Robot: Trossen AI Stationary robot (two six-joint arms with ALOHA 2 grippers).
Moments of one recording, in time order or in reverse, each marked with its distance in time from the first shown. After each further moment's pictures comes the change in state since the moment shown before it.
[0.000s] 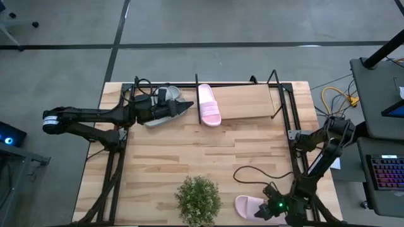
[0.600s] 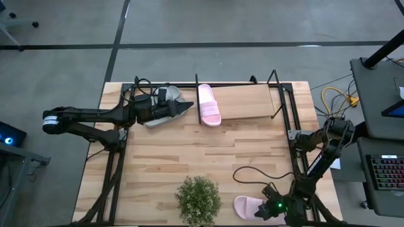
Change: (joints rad) left arm 0.000 0.000 0.000 0.001 0.011 -0.002; right arm -0.007 0.004 0.000 0.018 0.008 -0.015
